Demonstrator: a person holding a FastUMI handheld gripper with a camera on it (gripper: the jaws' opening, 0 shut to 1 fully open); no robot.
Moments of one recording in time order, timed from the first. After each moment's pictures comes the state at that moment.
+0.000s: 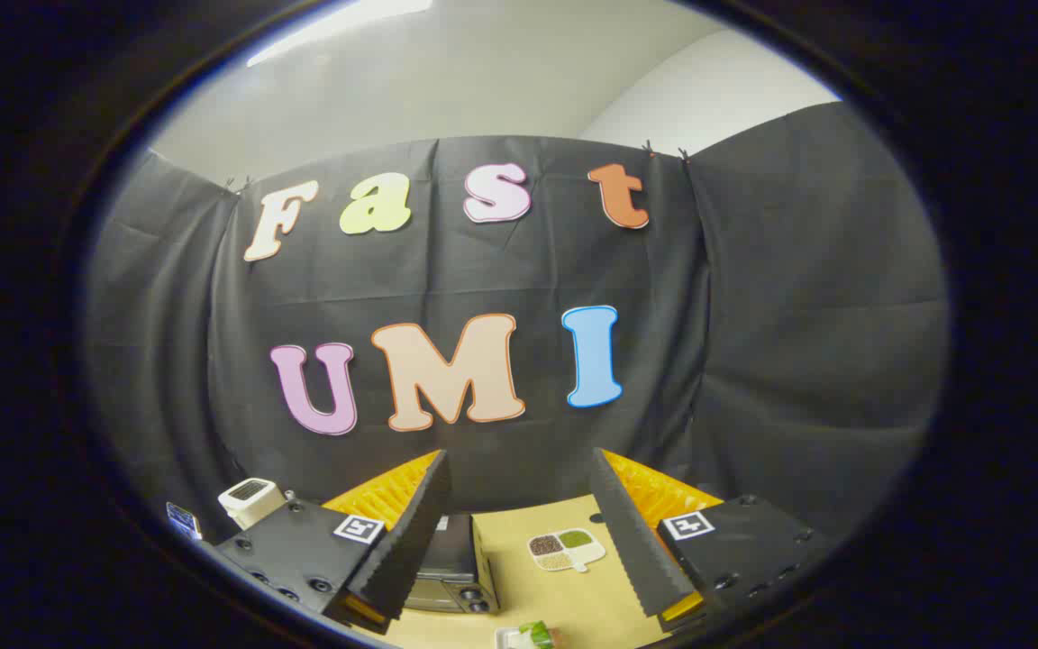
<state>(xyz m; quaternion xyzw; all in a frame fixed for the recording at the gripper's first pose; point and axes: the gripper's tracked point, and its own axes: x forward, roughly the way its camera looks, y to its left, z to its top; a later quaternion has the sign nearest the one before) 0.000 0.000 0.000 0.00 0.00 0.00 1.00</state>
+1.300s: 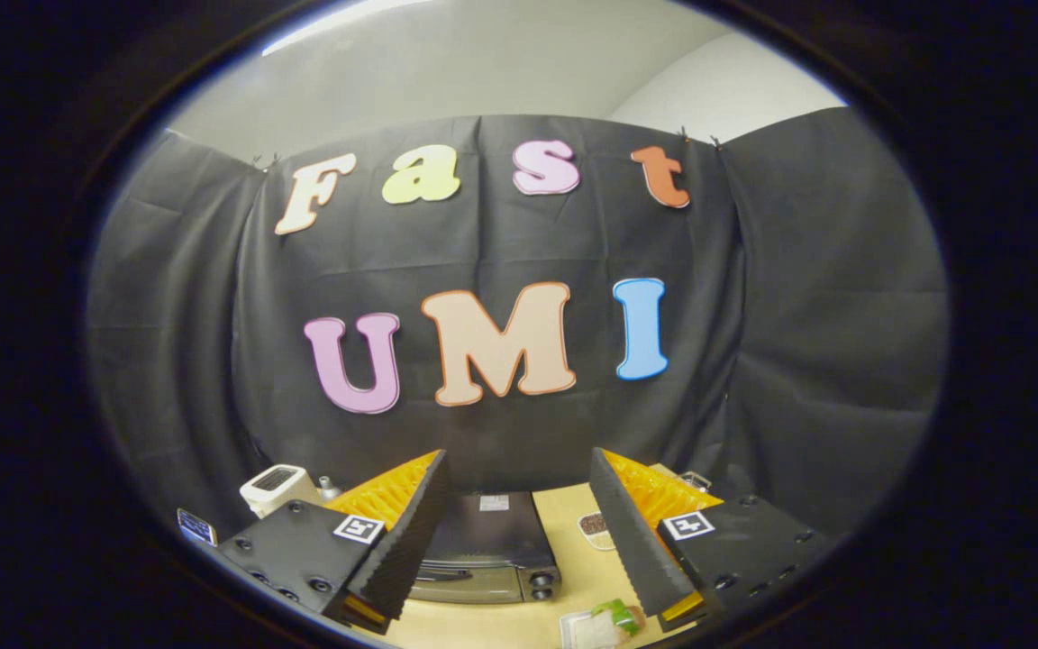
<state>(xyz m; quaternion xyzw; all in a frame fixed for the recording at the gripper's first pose) 0.007 0.102 -0.069 -0.01 0.04 0.03 1.00</state>
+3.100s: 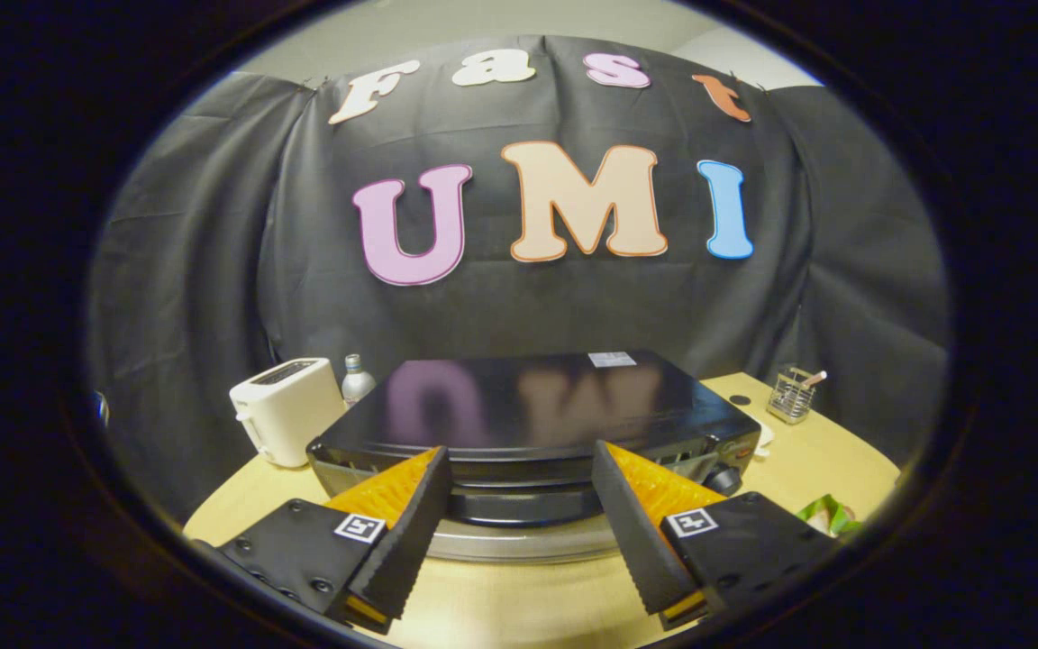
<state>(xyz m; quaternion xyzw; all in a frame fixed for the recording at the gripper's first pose) 0.024 0.226 -0.326 -0.03 0.12 0.08 0.99</state>
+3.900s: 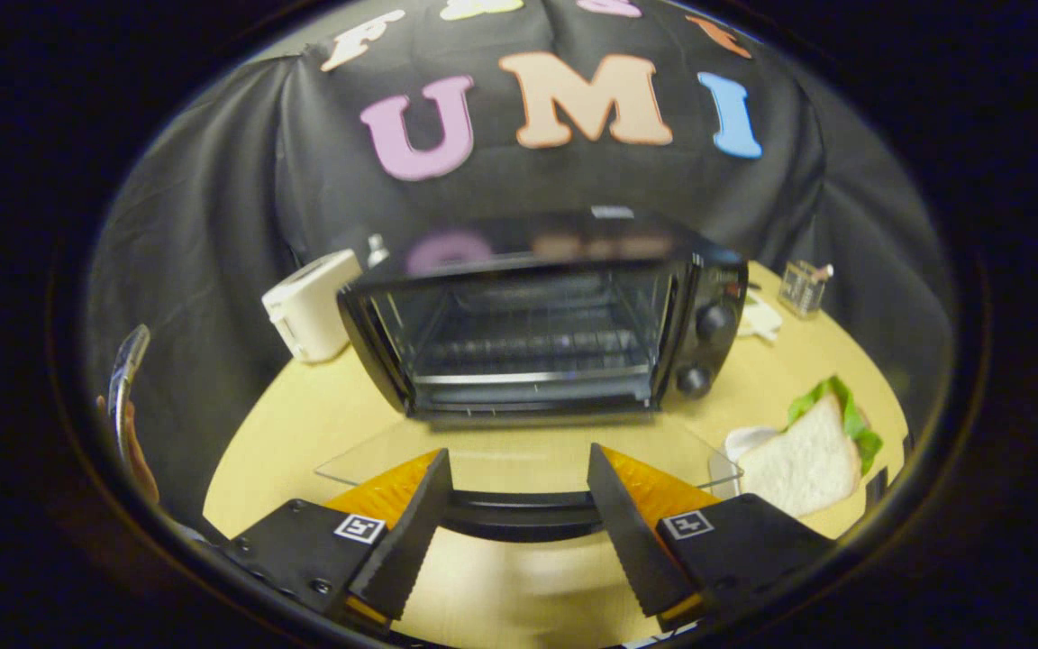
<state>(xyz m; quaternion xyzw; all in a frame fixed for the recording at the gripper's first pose) -0.077 0.187 -0.435 -0.03 0.37 0.10 0.92</state>
